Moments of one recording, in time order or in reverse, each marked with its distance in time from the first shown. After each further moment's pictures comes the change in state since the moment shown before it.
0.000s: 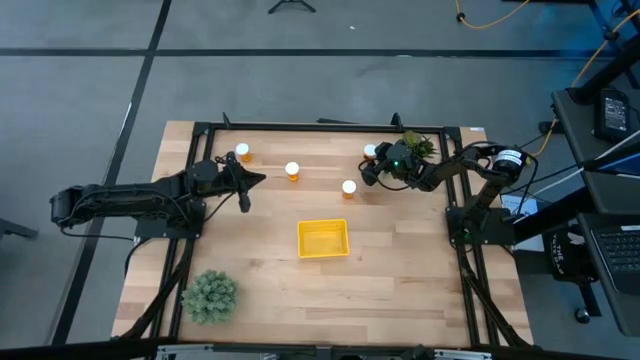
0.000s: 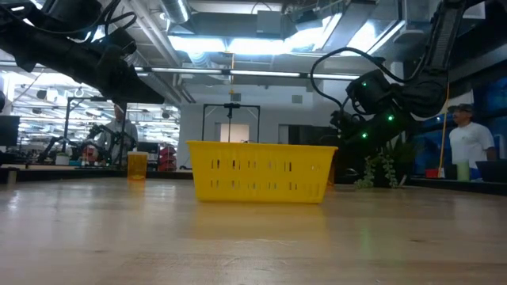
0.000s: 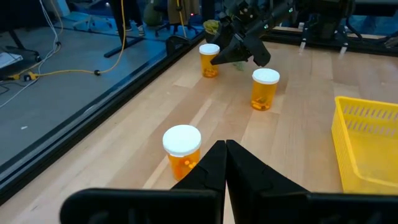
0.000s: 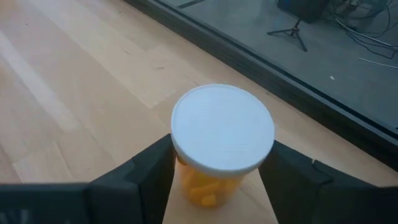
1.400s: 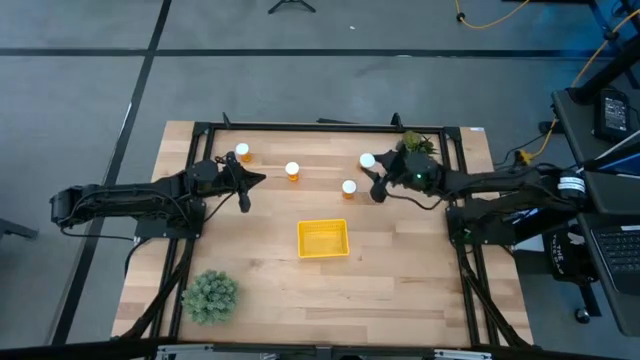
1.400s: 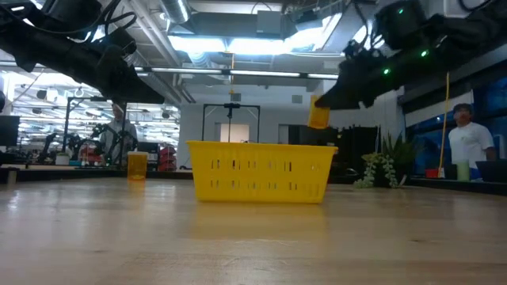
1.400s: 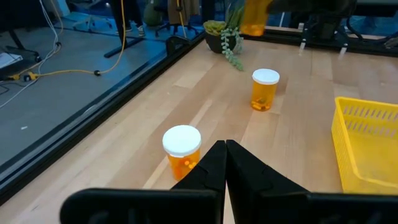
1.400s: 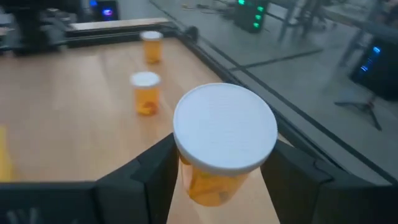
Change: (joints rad) left arm 0.000 0.000 0.000 0.002 0.000 -0.001; right arm 0.270 -0.546 0.000 -0.345 -0.061 -0.082
